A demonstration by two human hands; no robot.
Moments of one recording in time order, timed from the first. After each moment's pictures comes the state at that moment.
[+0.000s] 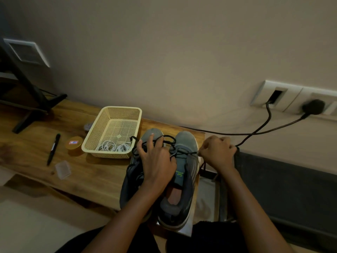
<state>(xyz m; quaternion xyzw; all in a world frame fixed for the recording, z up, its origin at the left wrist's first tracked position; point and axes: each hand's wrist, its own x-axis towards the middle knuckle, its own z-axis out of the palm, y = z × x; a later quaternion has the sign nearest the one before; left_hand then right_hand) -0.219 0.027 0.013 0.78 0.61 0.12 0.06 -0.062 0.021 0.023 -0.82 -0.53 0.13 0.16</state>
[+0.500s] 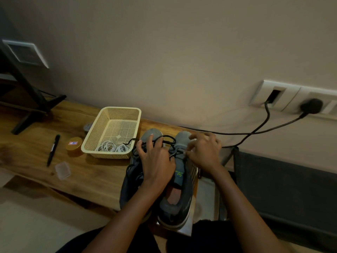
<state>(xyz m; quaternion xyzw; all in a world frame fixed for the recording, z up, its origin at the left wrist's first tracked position) -0.220 0.027 0.011 0.78 0.61 0.12 0.06 -0.081 0.026 0.021 -0.76 -0.63 0.12 0.14</state>
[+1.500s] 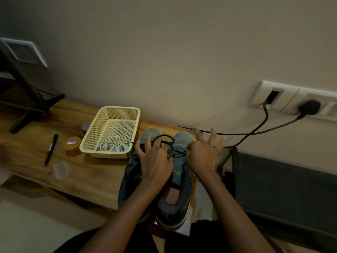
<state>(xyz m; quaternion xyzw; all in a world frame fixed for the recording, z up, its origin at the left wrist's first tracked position) -0.219 0.030 0.009 0.78 0.61 0.12 0.05 -0.099 0.020 0.022 -0.80 -0.59 0.05 0.06</state>
